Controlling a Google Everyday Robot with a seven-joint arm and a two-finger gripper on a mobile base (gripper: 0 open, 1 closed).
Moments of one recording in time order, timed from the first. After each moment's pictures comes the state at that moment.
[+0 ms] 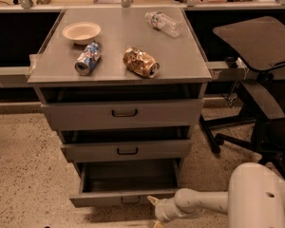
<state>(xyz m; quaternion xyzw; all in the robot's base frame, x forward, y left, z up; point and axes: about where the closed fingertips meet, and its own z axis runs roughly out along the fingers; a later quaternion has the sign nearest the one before) 0.446 -0.049 0.164 -0.62 0.70 0.22 0.26</state>
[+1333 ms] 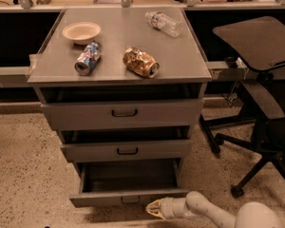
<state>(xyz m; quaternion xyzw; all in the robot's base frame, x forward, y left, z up) 0.486 -0.064 0.113 -0.61 0.64 0.27 0.38</state>
